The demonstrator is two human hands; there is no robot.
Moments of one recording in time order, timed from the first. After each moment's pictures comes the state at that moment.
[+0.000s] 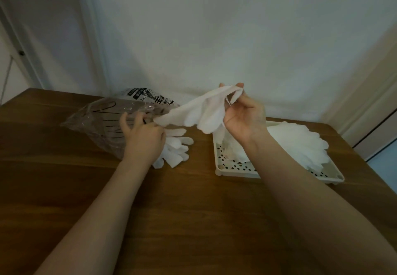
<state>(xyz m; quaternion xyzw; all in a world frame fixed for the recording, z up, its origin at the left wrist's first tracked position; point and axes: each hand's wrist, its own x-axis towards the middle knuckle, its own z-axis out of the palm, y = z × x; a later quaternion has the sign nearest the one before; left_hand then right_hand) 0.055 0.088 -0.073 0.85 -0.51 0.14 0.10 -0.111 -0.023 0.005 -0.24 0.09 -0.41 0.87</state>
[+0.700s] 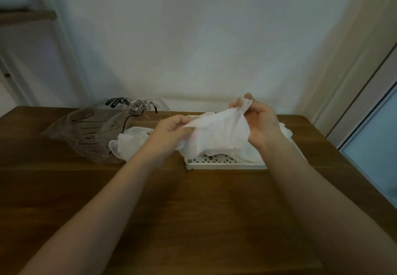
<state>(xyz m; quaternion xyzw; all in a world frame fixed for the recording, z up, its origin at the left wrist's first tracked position) -0.055 0.076 -0.012 0.63 -0.46 -0.33 0.53 -0.216 -0.037 0.018 -0.24 0.18 -0.45 0.84</state>
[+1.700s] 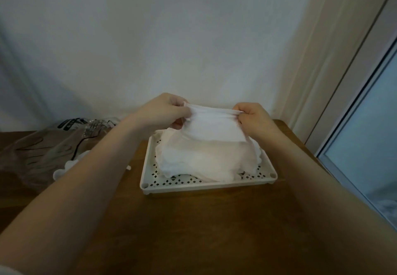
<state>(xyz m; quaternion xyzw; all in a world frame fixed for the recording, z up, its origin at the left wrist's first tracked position) -0.106 -0.018 0.059 0.66 -0.56 -0.32 0.38 -0.297 -0.113 0.021 -0.76 0.43 -0.34 0.36</state>
